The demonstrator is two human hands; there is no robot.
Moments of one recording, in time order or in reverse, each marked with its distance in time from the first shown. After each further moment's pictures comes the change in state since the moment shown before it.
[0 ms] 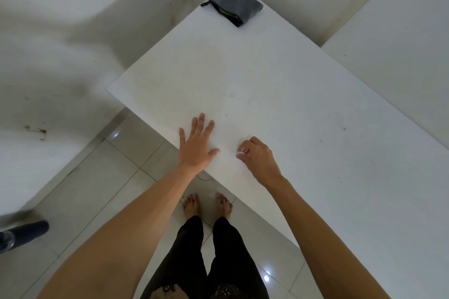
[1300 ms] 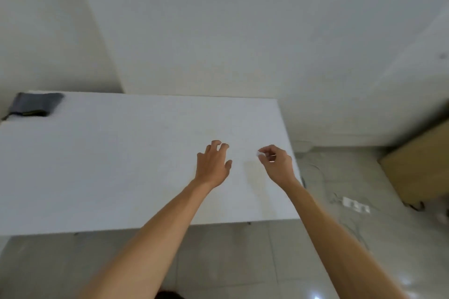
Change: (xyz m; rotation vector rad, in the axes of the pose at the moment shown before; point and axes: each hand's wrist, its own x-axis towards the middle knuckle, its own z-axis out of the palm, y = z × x) left_hand -0.201 0.463 0.113 0.139 -0.015 0.755; right_hand -0.432 0.241 -0.214 0.551 0.836 0.667
